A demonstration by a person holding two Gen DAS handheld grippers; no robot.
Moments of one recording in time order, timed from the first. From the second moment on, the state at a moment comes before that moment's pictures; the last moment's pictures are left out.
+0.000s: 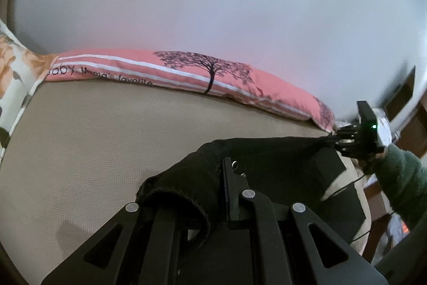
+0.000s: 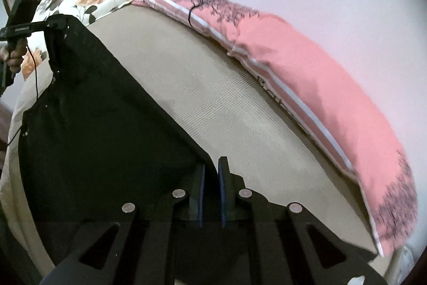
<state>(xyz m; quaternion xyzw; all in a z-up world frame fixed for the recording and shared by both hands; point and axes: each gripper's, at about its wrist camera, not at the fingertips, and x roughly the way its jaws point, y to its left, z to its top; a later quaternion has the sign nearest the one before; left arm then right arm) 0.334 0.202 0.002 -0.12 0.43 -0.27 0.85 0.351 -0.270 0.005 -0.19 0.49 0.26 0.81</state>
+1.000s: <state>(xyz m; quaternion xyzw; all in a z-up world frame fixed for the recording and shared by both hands) 0.149 0.214 -0.061 0.02 0.55 -0.25 0.80 0.142 -0.231 -0.082 -0.09 0.60 0.21 0.77</state>
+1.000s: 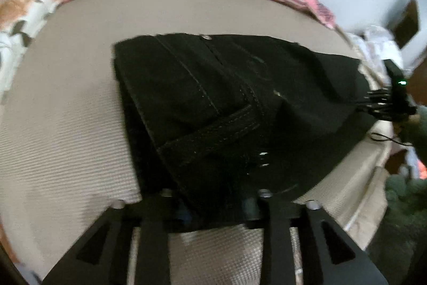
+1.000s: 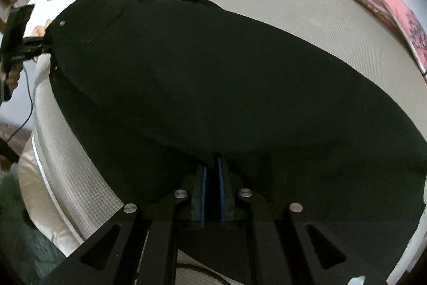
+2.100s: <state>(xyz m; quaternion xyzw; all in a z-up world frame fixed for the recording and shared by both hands) 0.123 0.263 -0.085 -0.37 0.56 -0.10 0.73 0.116 -0.311 -0.098 0.32 0.56 0.05 0.76</state>
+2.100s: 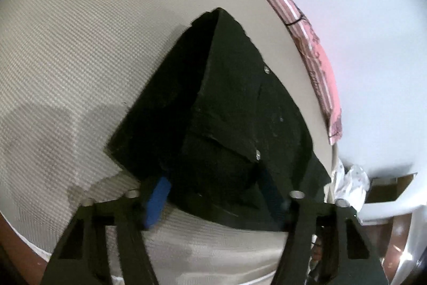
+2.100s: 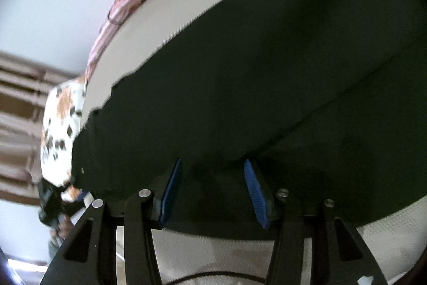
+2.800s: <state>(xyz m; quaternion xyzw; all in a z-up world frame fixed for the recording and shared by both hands) 0.143 0.231 -0.071 -0.06 0.57 -0.13 0.81 0.079 -0.288 -0.093 0.23 0.60 0.01 0.76</state>
